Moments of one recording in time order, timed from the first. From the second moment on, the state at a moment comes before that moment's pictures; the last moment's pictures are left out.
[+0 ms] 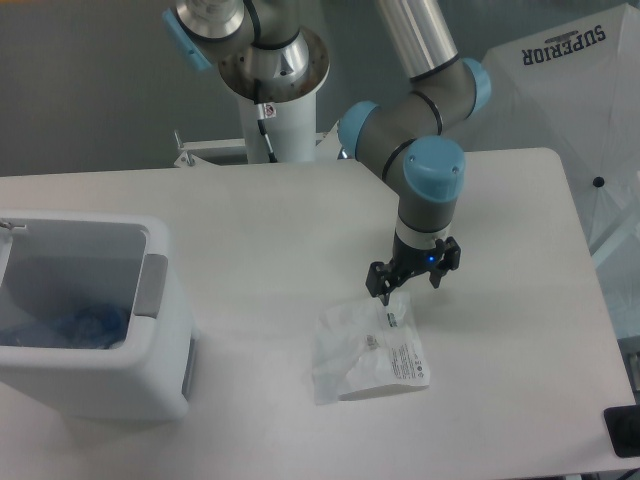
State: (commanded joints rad) arm 2.66 -2.00 -1.89 -0.71 1.48 0.24
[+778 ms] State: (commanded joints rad) arm 2.62 -2.03 -1.88 -0.71 1.49 0.23
